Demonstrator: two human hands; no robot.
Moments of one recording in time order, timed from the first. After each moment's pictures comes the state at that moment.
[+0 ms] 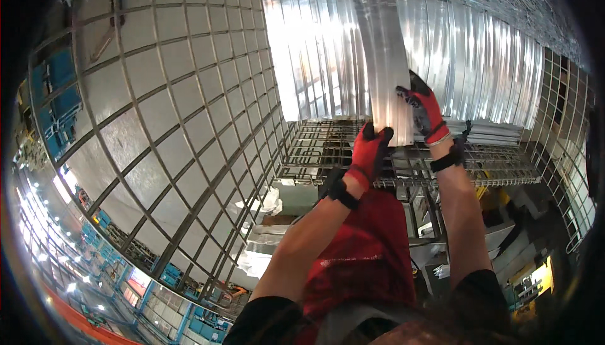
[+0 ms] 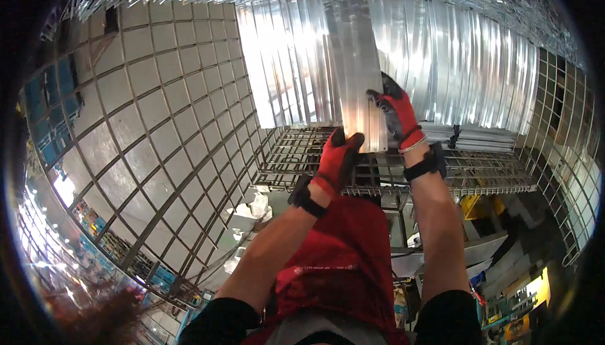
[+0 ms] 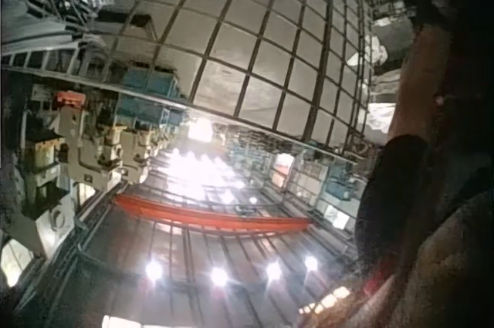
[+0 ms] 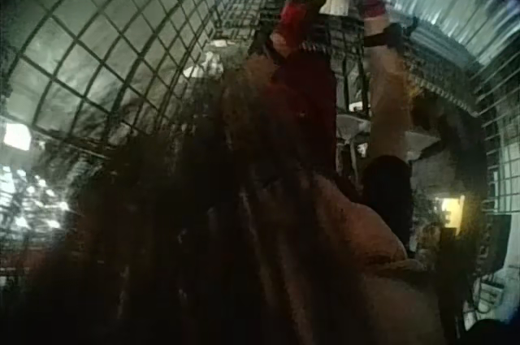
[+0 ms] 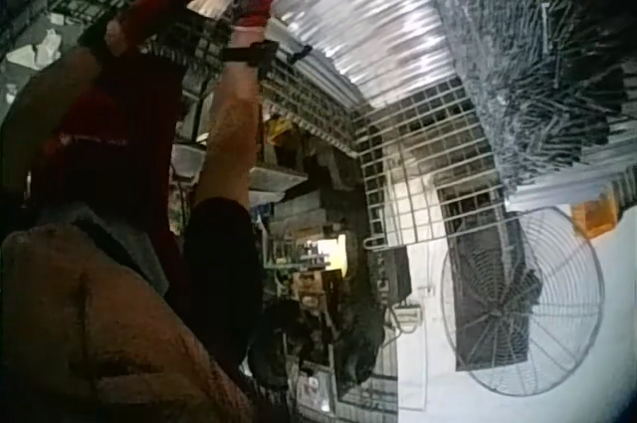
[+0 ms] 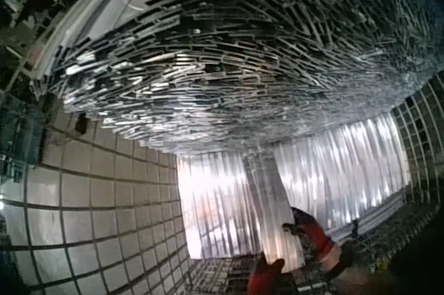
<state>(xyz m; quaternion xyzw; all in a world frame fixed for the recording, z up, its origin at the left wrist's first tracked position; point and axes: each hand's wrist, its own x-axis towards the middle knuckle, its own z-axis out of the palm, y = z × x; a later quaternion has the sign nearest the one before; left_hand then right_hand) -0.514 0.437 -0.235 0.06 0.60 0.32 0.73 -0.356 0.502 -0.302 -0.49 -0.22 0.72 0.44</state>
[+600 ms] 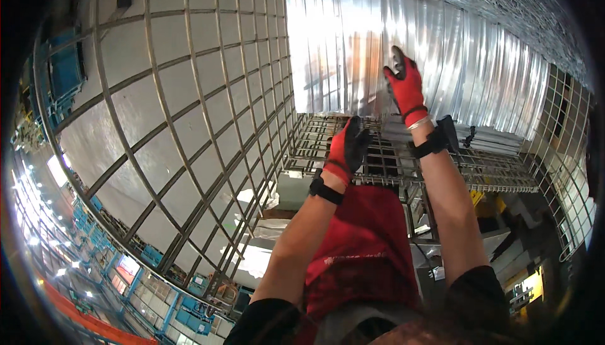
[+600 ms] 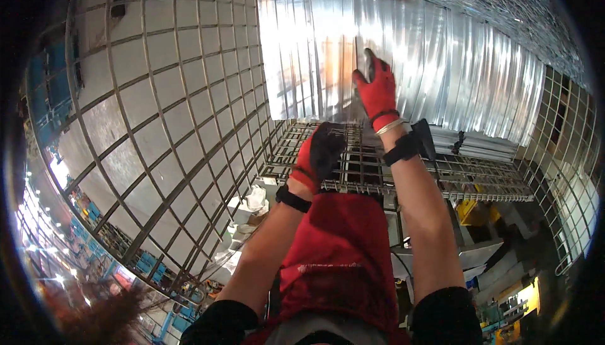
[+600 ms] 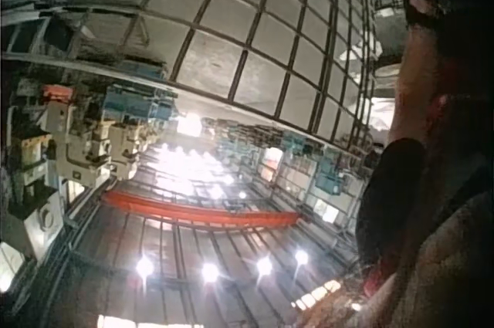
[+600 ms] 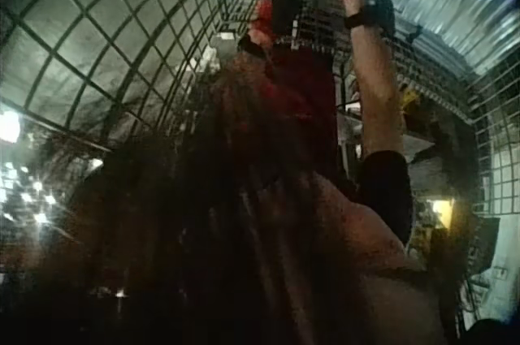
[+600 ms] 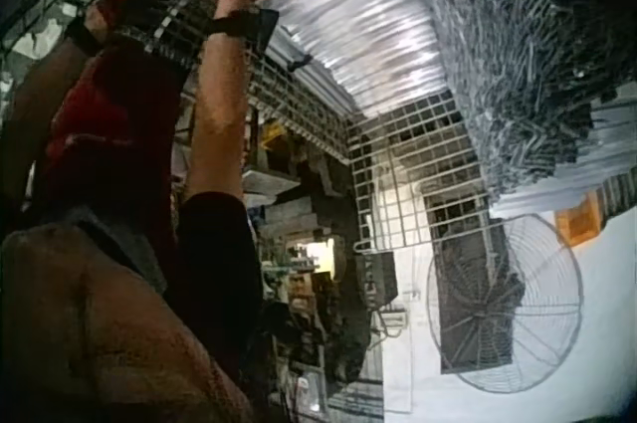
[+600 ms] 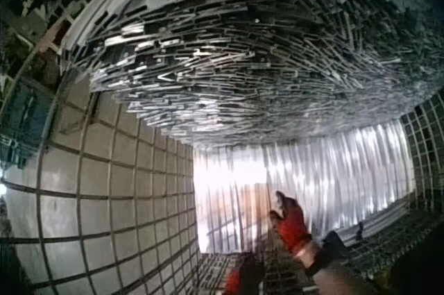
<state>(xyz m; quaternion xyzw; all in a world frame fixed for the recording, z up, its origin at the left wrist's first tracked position) -0.583 0.415 -0.270 -0.24 0.52 0.42 0.70 -0.437 0.540 -0.310 -0.70 -0.58 0.33 0.26</state>
